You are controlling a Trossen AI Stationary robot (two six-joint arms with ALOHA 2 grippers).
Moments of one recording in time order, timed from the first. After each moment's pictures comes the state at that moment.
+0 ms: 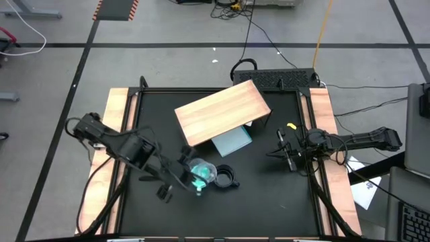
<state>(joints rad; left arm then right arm) -0.47 1.60 1.83 -1.12 -0.15 0.16 0.04 0.33 0.02 0.27 -0.21 -0.02</state>
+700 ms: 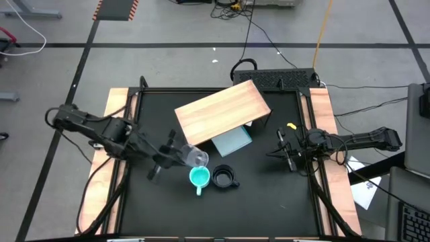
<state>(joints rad) -0.33 1.21 1.33 -0.78 -0.03 0.25 0.04 0.33 0.02 0.27 -0.21 -0.02</state>
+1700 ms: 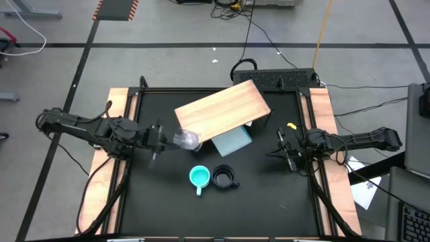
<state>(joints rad) -0.22 0.82 0.81 -0.28 -0.10 0.14 0.04 0.33 0.02 0.27 -0.21 -0.01</state>
